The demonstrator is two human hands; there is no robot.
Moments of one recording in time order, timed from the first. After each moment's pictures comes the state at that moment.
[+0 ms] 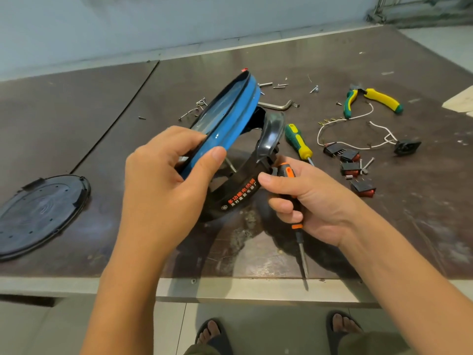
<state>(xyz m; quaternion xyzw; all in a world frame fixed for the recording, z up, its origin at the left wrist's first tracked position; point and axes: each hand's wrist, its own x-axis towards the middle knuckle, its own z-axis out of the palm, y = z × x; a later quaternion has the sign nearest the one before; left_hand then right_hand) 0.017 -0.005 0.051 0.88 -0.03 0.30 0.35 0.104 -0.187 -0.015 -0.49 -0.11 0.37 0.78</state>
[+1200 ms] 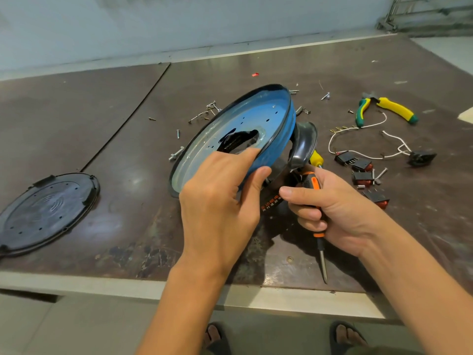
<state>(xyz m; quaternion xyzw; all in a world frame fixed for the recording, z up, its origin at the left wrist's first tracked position) 0.033 -0.031 0.008 0.86 -0.07 0.44 0.25 0.110 -0.198 -0.021 -0.51 -0.12 0.33 0.78</state>
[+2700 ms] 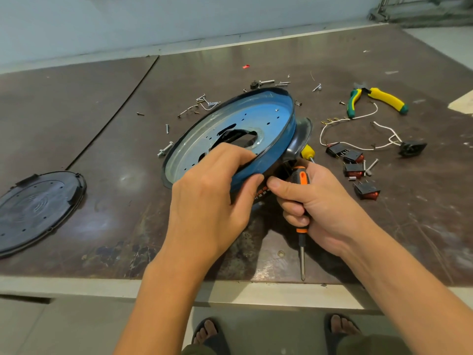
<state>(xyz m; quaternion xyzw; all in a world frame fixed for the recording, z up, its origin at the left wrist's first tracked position) 0.037 -0.023 0.008 0.91 -0.11 0.32 0.22 0.100 -0.191 -0.027 -0.51 -0.10 0.27 0.81</state>
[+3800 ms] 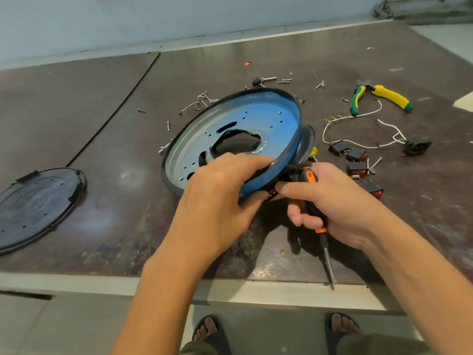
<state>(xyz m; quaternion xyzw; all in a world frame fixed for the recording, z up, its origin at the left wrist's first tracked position) 0.037 -0.024 0.010 0.93 -0.14 0.24 0.24 0.109 -0.206 -0.019 -0.63 -0.11 0.31 0.71</state>
